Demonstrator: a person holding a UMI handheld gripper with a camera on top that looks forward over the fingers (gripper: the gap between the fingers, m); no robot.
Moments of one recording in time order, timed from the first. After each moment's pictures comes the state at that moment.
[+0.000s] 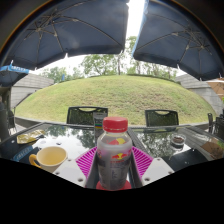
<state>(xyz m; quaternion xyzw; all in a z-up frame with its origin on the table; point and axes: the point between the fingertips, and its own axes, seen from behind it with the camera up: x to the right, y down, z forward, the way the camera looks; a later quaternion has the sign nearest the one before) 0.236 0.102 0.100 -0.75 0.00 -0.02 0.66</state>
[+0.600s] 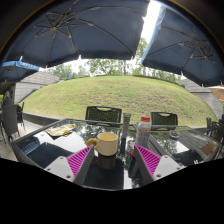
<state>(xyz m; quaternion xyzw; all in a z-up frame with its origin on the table) 0.102 -0.105 0.126 -0.75 -0.04 -0.02 0.65</state>
